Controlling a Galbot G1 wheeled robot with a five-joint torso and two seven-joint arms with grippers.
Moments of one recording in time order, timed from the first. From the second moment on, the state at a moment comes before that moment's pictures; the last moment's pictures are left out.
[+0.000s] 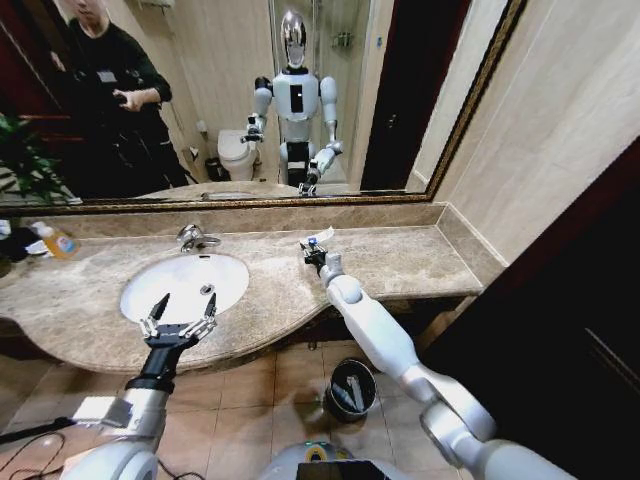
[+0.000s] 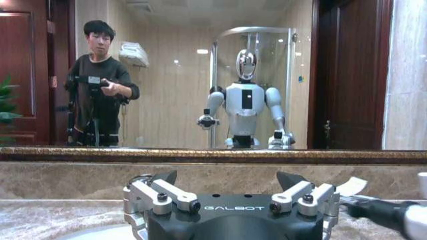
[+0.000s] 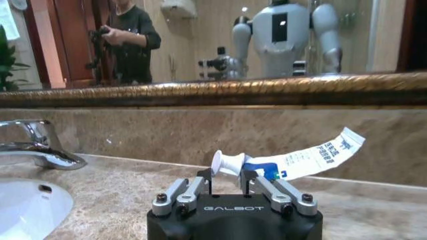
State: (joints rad) left arm 1.84 -1.36 -0.82 -2.47 -0.37 0.04 0.05; right arm -0.61 1.33 -0.06 1.45 0.46 -0.19 0.15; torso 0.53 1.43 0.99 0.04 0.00
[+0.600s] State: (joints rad) left arm 1.84 -1.36 -0.82 -2.47 -0.37 0.04 0.05; right arm -1.05 1.03 0.09 1.98 0.51 -0.19 0.24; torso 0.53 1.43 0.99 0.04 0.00
